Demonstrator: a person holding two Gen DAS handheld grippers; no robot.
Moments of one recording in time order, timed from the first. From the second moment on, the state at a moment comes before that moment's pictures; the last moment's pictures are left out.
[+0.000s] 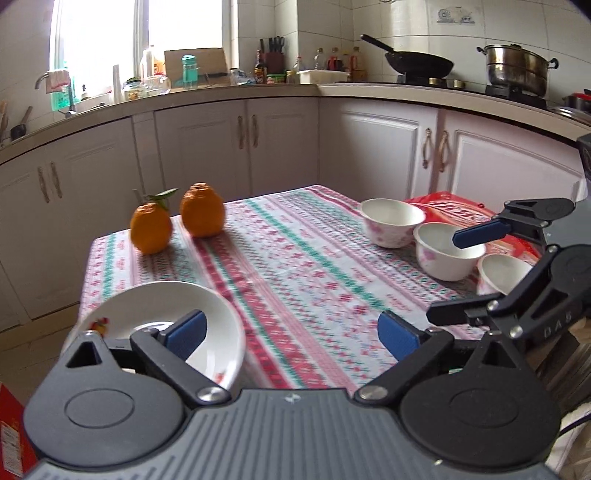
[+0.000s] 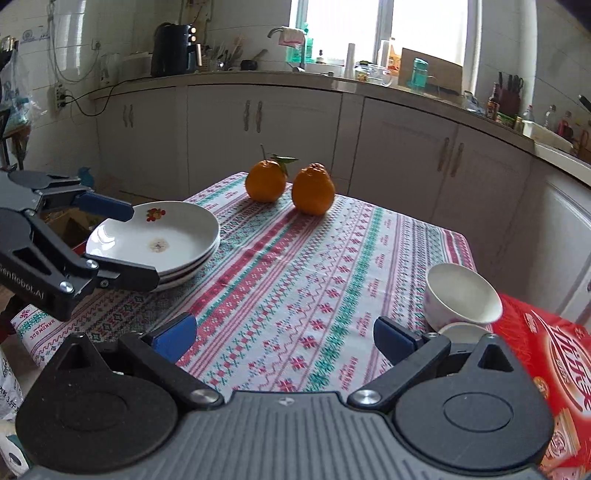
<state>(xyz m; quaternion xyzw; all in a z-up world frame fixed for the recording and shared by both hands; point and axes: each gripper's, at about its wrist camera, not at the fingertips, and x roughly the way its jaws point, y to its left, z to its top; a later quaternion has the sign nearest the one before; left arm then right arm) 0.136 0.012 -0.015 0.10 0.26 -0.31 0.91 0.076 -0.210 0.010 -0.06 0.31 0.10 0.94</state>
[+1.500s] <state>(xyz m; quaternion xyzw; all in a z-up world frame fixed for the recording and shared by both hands) 0.088 -0.190 -0.085 0.15 0.25 -0.53 0.80 0.029 -0.376 -0.034 0.10 0.39 0.01 0.92</state>
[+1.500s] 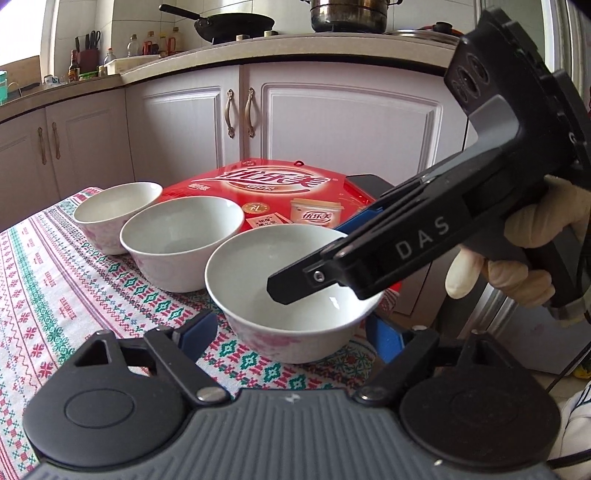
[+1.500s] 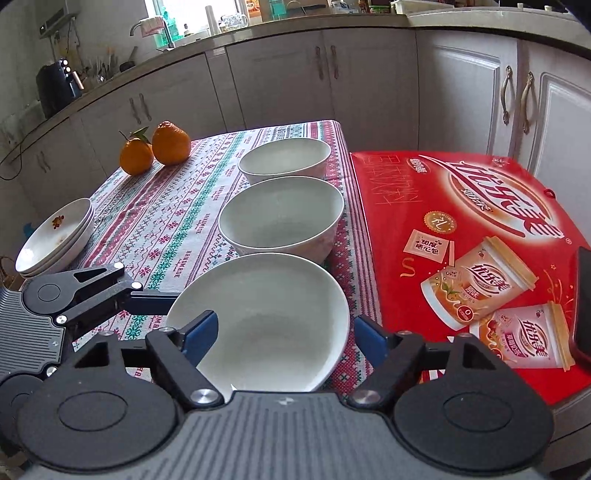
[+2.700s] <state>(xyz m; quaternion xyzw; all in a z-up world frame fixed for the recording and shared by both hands) 0.089 -0.144 -0.065 0.16 0.27 -0.48 0.82 0.049 -0.324 -0.017 0.08 0.38 0.09 0.92</state>
